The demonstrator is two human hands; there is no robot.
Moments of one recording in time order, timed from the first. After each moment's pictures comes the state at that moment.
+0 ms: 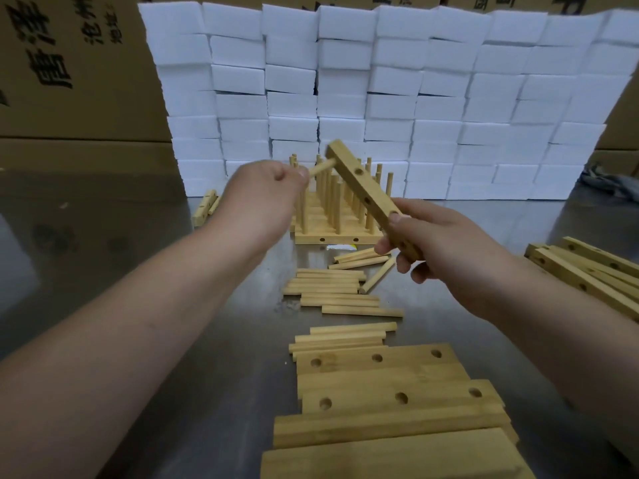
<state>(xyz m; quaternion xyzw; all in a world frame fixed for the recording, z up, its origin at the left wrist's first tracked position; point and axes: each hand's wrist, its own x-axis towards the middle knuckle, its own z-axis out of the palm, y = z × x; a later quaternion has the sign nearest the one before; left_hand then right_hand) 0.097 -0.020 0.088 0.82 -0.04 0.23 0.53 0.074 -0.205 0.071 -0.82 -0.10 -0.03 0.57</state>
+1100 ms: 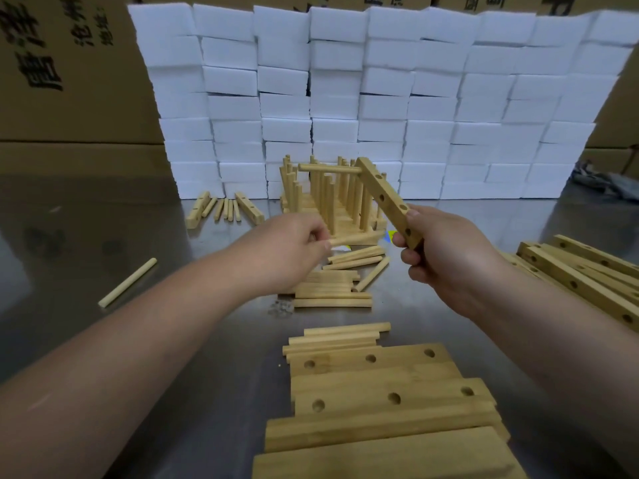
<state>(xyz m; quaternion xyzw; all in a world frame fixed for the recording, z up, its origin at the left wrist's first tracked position) 0.101 -0.022 0.062 0.95 -0.19 0.09 0.23 0.088 -0.205 0.064 -0.71 0.03 -0.04 0.70</state>
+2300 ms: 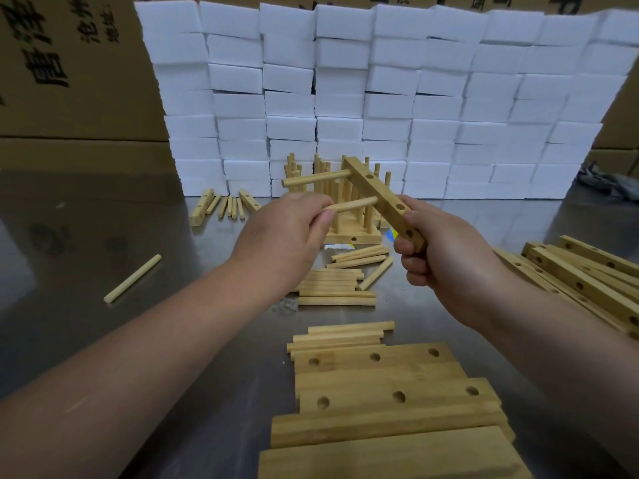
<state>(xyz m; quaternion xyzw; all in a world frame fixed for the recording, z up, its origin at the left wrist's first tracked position) 0.096 -0.024 0.054 0.88 -0.22 0.34 0.25 0.080 -0.204 0.061 -0.71 -0.07 0.00 0.70</state>
